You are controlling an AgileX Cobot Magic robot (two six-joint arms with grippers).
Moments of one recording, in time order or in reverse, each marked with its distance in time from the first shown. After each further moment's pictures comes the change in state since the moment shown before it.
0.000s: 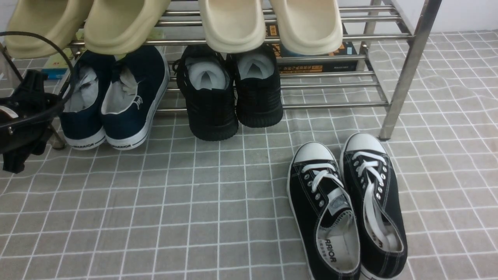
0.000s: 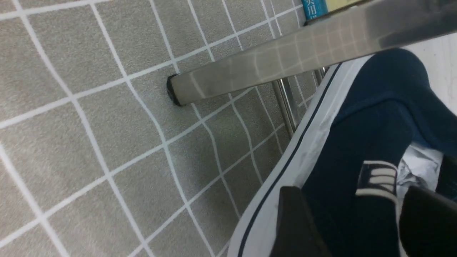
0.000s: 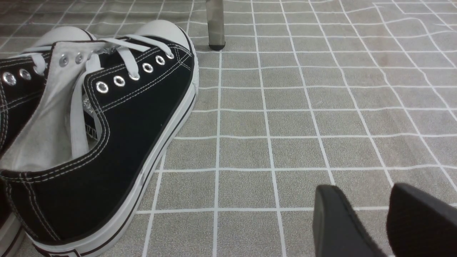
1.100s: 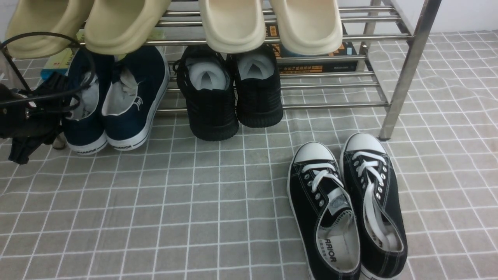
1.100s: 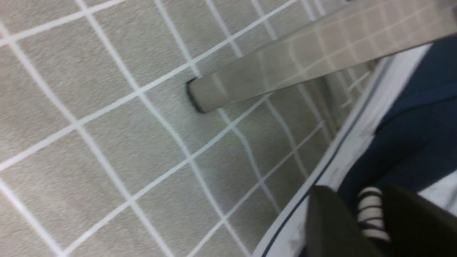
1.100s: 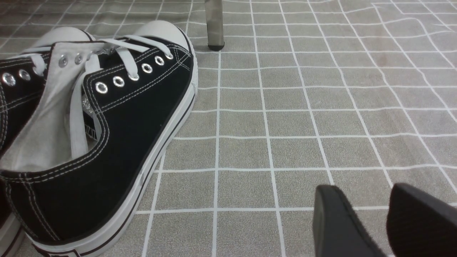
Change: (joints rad) right arm -0.003 0.000 0.000 0.001 0.000 0.000; left arm -0.007 0.144 -0.182 0.138 0.214 0.004
